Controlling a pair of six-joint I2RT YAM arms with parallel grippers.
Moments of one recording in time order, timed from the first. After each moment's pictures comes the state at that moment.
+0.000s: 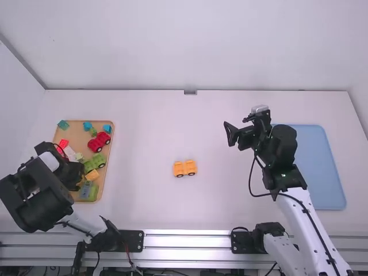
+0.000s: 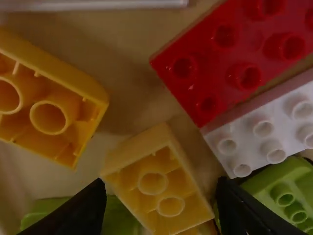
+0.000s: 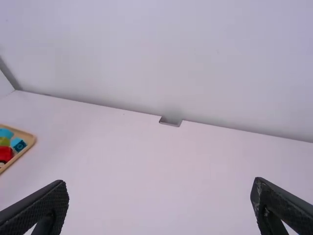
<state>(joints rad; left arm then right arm) 0.76 1.69 0.86 -0.61 0.03 -0.79 0.13 0.97 0.66 0.04 -0.35 0.03</state>
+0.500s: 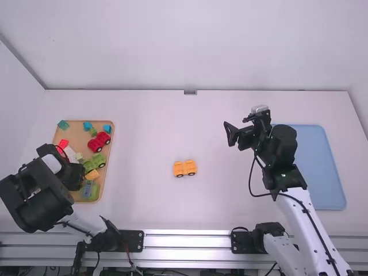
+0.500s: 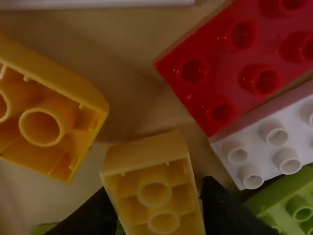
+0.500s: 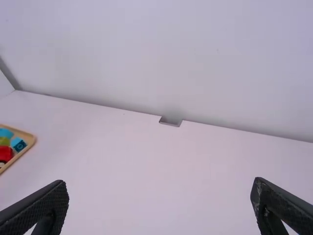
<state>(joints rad) 0.76 1.69 0.81 -0.54 0.02 -0.79 0.13 0.97 0.66 0.04 -0.35 0.02</state>
